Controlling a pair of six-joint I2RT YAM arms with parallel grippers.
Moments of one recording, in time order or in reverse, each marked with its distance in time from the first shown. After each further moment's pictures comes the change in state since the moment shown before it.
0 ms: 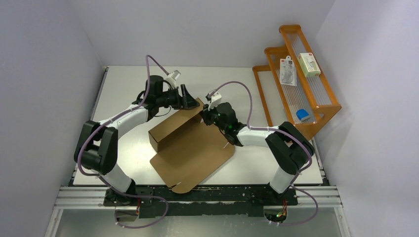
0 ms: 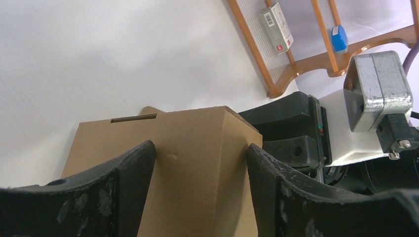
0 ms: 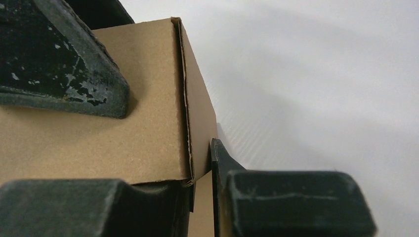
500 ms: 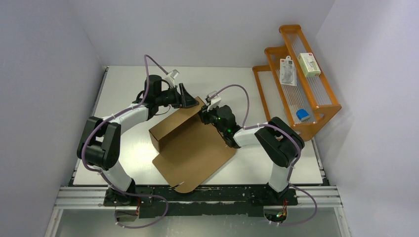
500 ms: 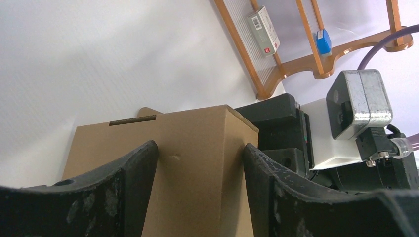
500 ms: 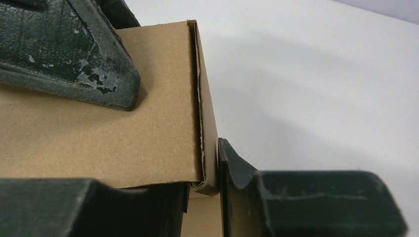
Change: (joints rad) left arm 0.032 0.065 0.000 0.107 0.095 -0.056; right arm 0.003 0.117 -0.029 0.276 0.011 -0.034
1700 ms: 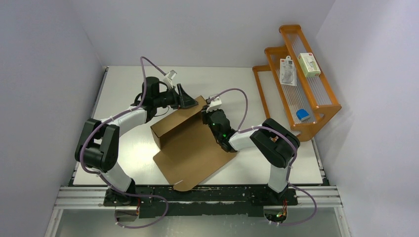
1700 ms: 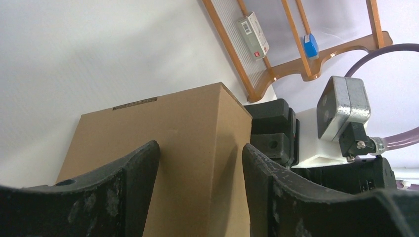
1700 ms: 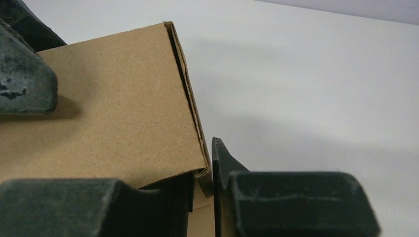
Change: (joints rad) left arm 0.011 -0.029 -0.055 0.084 0.021 -0.057; right arm 0.085 0.036 0.000 0.062 0.389 -0.001
